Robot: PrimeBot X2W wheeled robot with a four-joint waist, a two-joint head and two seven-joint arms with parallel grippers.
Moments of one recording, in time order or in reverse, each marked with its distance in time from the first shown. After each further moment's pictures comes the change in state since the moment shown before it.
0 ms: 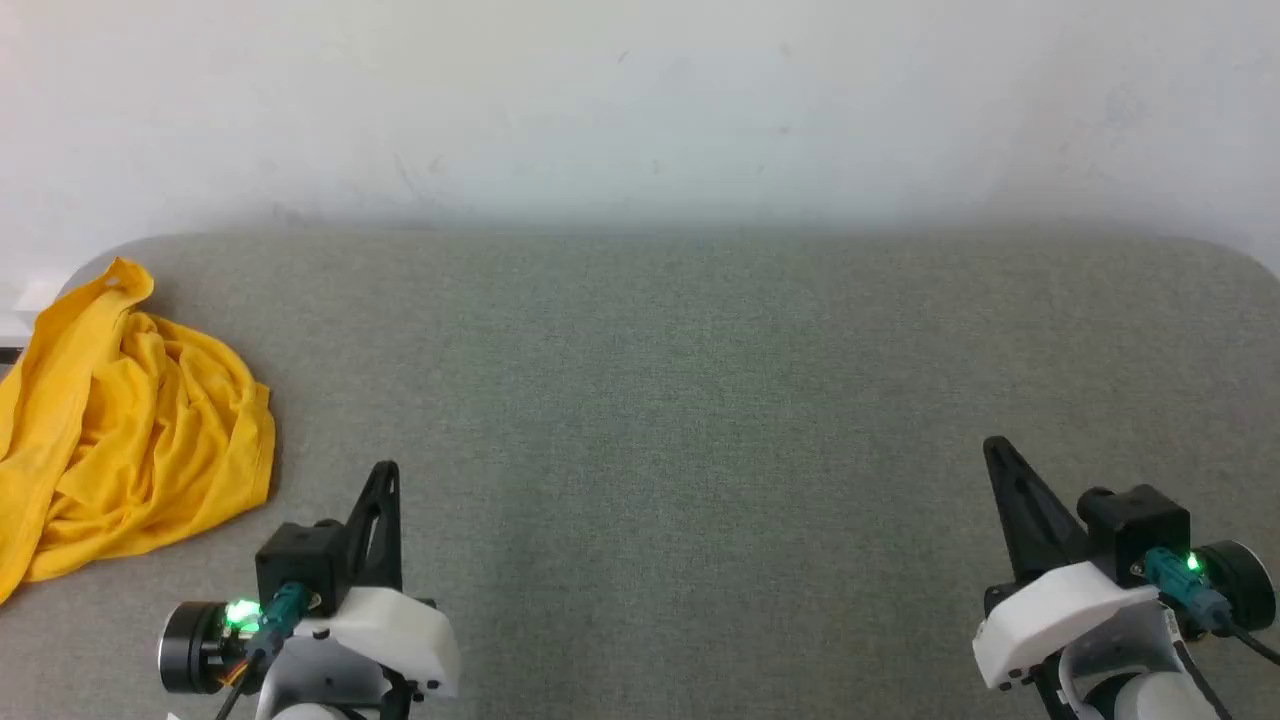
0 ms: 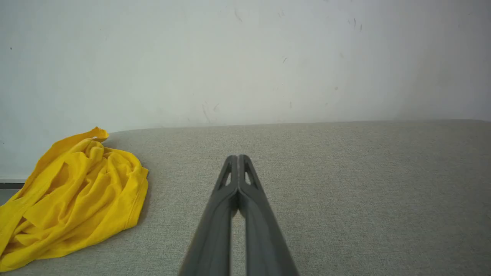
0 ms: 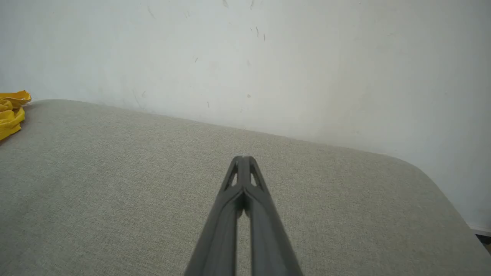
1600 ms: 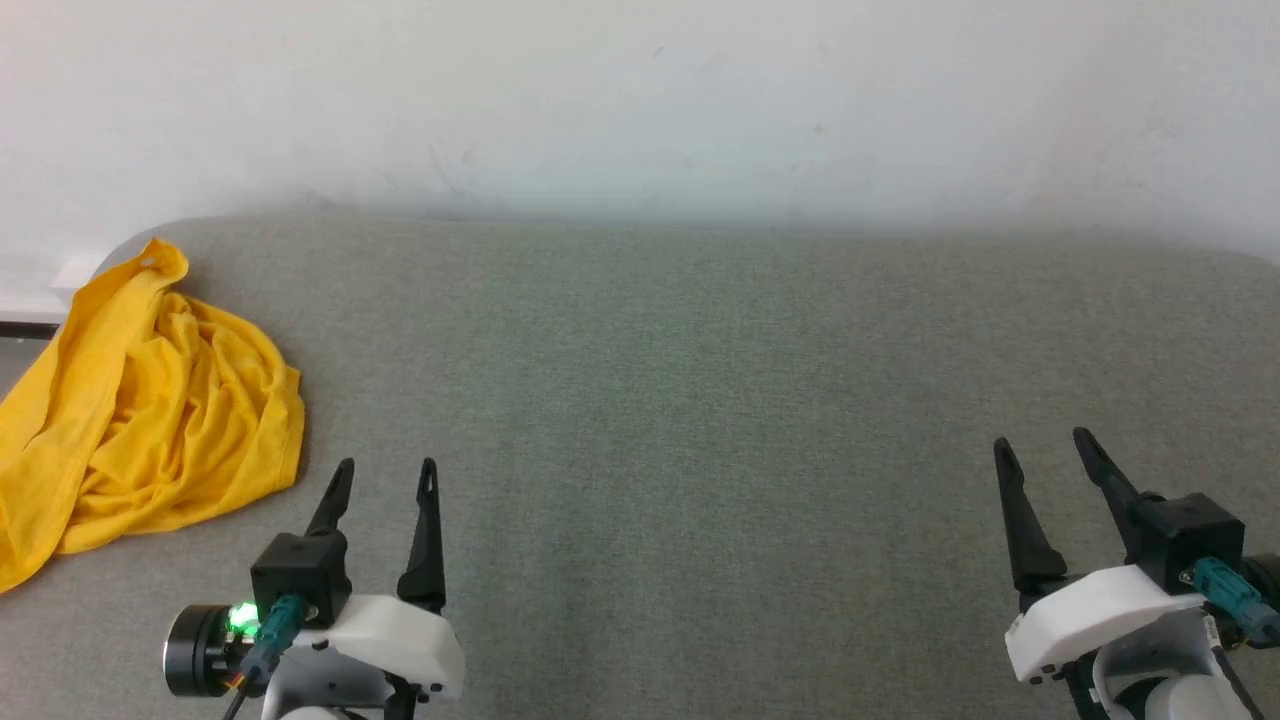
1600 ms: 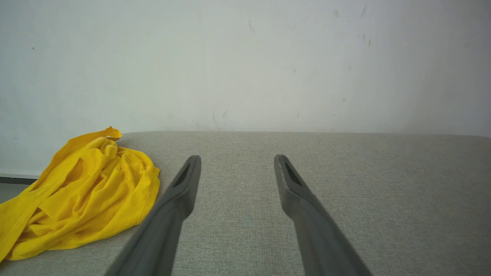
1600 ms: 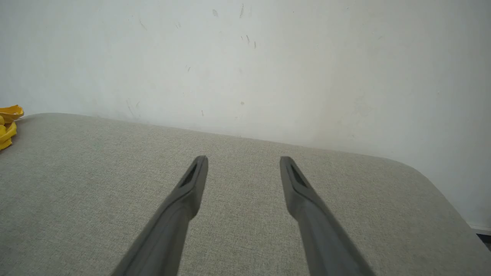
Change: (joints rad) left arm 0.003 0.000 -0.011 0.011 -0.031 0.008 -0.063; right arm 0.000 -0.001 -0.065 0.028 0.022 0.000 -0.063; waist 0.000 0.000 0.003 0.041
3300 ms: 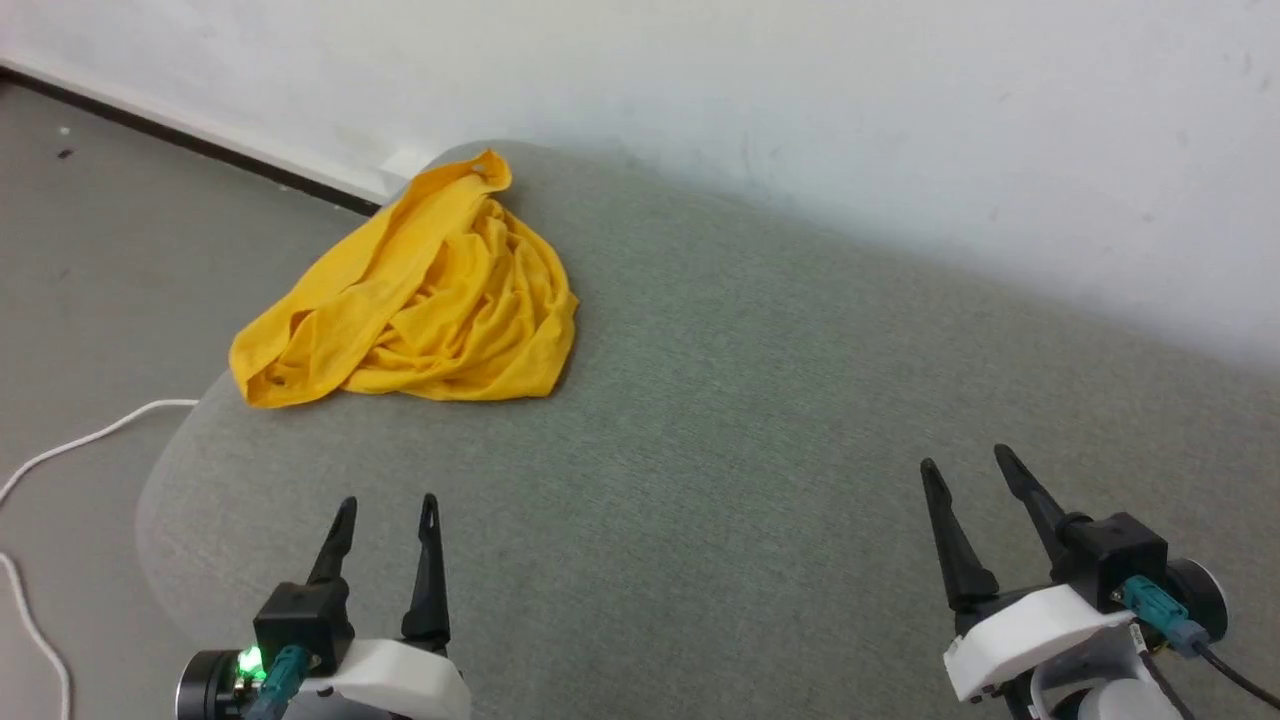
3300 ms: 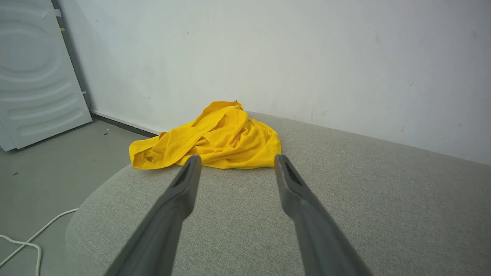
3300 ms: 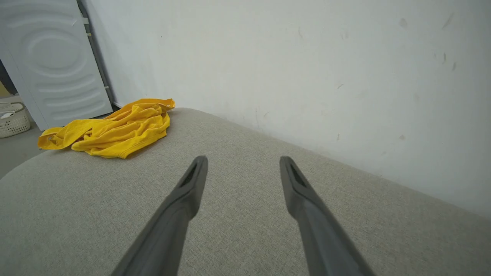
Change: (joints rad) left arm 0.046 0.000 -0.019 0.052 -0.041 0.029 -0.106; right arm -0.023 0.001 0.108 0.117 0.043 0.000 -0.105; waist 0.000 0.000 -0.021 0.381
